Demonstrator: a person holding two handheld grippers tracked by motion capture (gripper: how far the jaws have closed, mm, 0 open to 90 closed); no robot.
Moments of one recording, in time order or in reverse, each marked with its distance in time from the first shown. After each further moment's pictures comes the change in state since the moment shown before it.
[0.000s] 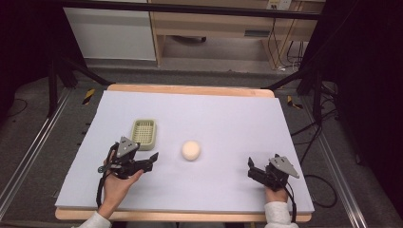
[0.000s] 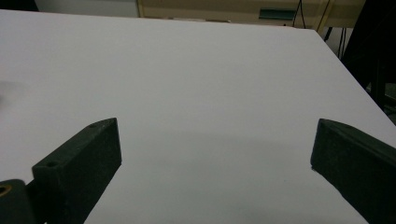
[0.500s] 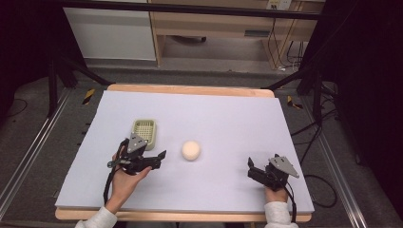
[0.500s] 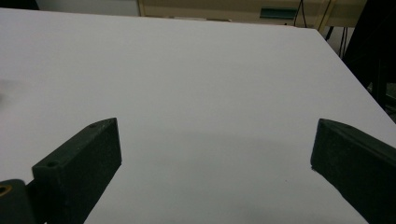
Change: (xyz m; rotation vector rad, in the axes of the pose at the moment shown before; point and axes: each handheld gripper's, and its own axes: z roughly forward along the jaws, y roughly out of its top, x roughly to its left) left arm -0.014 0.013 0.017 0.015 -0.034 0.033; right arm 0.000 0.000 0.000 0.004 0.004 -0.003
